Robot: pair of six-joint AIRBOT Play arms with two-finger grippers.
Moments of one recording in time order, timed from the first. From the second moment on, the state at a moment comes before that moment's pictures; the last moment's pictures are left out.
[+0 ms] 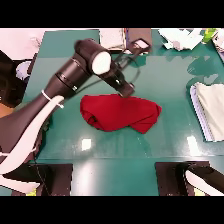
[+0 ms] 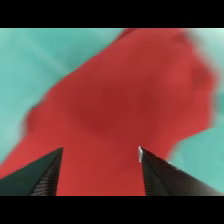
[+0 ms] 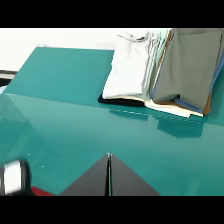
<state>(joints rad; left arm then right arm) -0.79 -1.61 1.94 1.55 -1.33 -1.48 0.08 -1.02 1.84 -1.23 1.19 1.60</state>
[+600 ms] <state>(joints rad) -0.27 -1.59 1.60 1.54 -1.43 -1.60 0.07 -1.04 1.84 -1.23 1.22 1.60</state>
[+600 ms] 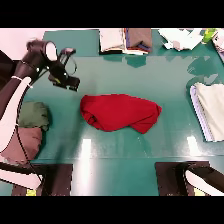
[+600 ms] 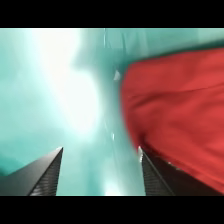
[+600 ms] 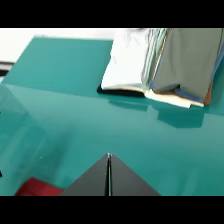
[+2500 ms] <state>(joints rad) -0.24 -1.48 1.37 1.36 -1.11 -1.54 0.05 -1.35 1.03 -1.23 1.21 1.66</state>
